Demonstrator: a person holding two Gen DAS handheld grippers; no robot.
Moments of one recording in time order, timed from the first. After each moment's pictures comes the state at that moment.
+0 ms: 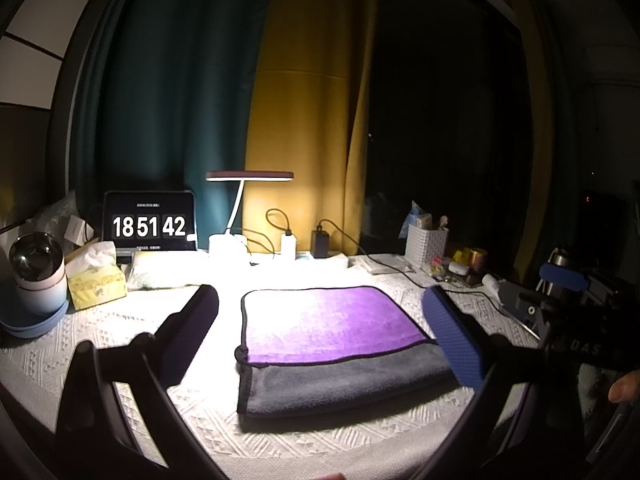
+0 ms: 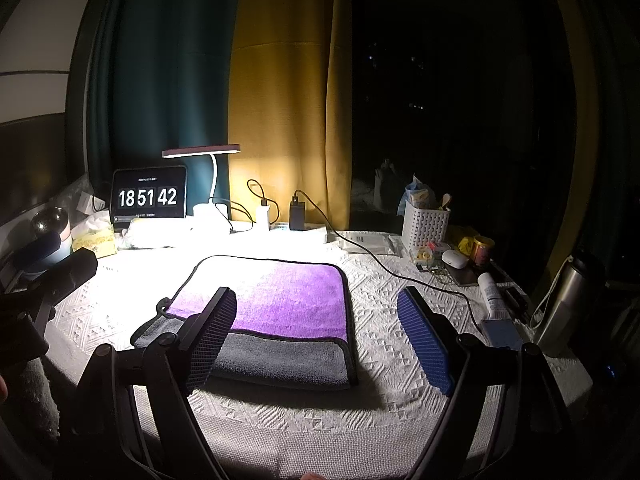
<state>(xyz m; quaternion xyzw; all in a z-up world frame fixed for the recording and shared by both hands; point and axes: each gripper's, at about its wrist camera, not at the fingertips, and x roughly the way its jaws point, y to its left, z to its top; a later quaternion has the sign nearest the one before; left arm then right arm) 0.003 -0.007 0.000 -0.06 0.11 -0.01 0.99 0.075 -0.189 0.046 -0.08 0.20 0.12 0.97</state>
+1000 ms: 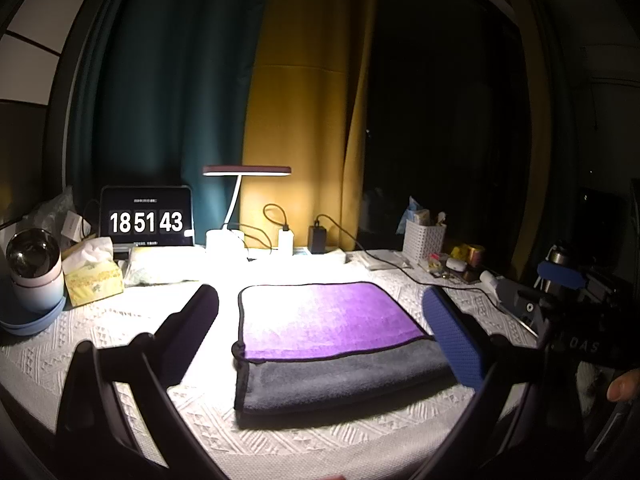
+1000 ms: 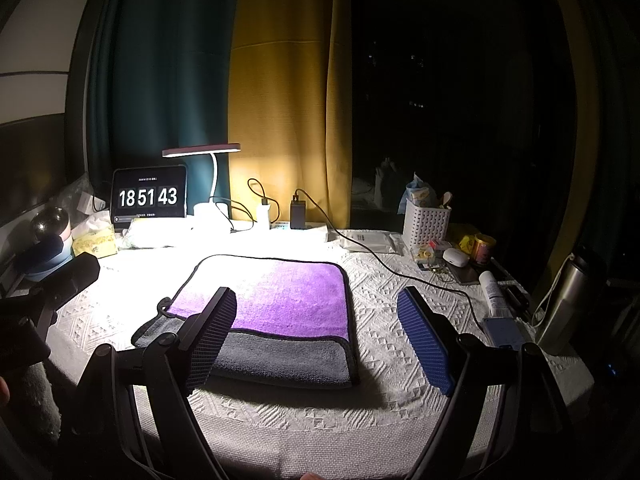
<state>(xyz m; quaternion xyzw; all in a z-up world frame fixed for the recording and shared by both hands) 0.002 -0.007 -0.007 -0.06 0.11 -0.01 0.99 0.075 -0.189 0.044 -0.08 0.20 0.11 0.97</state>
